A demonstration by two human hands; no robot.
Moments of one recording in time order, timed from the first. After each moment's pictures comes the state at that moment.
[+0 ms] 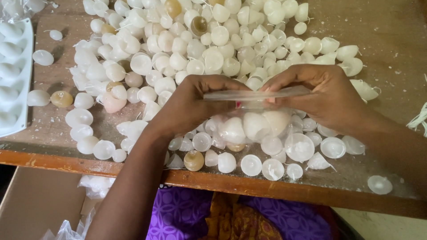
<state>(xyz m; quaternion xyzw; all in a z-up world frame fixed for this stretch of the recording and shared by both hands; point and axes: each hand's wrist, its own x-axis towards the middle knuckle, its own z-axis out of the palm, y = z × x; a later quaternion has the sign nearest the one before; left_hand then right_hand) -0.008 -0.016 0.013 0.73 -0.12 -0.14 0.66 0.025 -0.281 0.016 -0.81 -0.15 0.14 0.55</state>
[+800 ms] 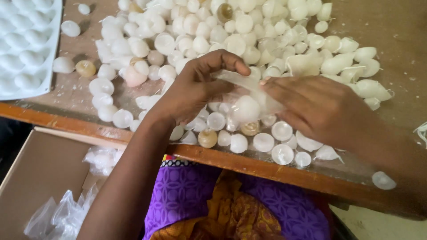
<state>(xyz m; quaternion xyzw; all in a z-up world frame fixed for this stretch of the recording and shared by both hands) -0.032 0.008 0.008 0.71 -0.17 -0.05 0.68 0.005 -0.282 0.003 -0.75 -0.61 -0.26 0.03</state>
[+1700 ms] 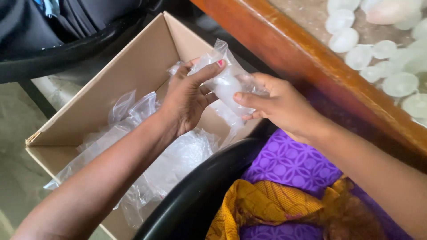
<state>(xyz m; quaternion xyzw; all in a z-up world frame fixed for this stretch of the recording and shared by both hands) -0.300 0.254 -0.079 0.43 0.30 0.15 0.84 -0.173 0.092 -0.059 -0.67 -0.31 0.48 0.47</state>
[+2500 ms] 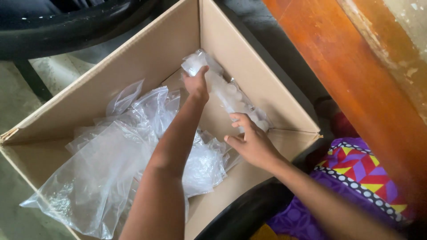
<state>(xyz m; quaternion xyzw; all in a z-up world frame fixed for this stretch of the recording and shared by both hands) -0.234 0.411 -0.457 0.33 0.68 0.30 0.58 -0.205 0.166 -0.244 -0.77 -0.38 0.44 0.26</state>
